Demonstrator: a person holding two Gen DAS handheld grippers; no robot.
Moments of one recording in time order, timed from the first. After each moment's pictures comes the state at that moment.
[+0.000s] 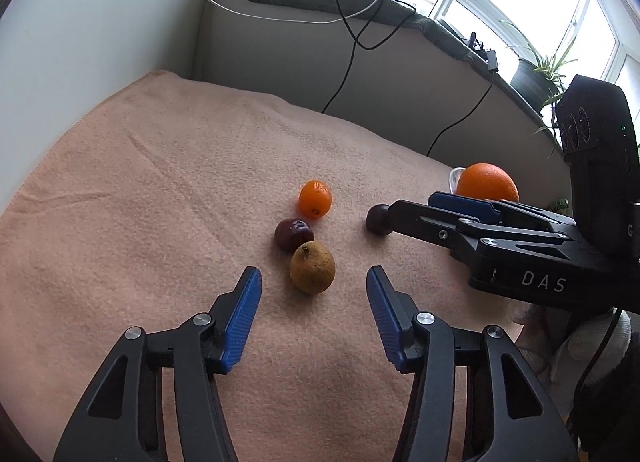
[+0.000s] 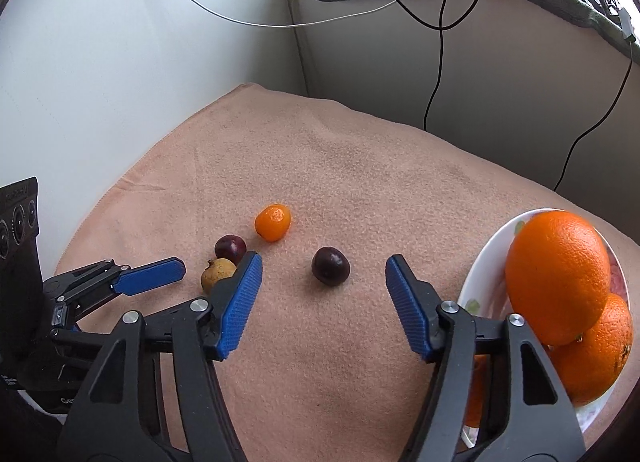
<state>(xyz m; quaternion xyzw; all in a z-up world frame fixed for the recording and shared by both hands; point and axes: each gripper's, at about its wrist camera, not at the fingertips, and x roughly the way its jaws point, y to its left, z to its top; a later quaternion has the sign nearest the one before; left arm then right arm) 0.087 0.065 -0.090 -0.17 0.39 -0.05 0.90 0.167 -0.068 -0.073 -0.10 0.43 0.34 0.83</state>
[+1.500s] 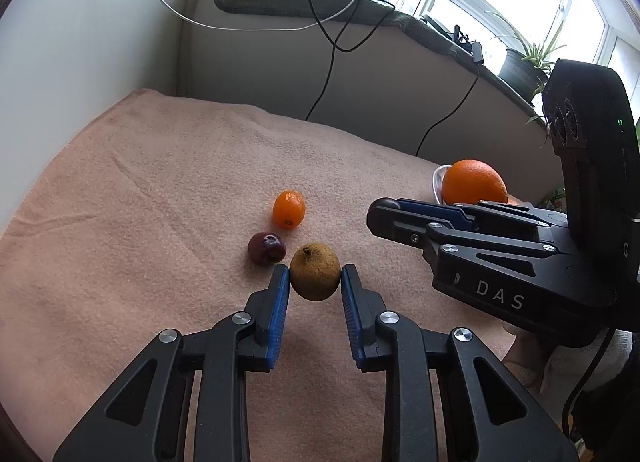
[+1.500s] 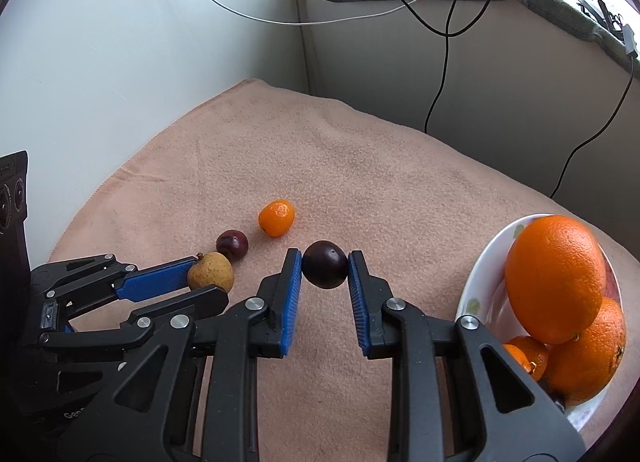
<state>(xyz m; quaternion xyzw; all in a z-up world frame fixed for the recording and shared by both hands) 0.086 0.050 -0.077 -0.14 0.39 -0.06 0.91 0.158 -0.067 -0.070 -0.12 0.41 0.34 0.84</state>
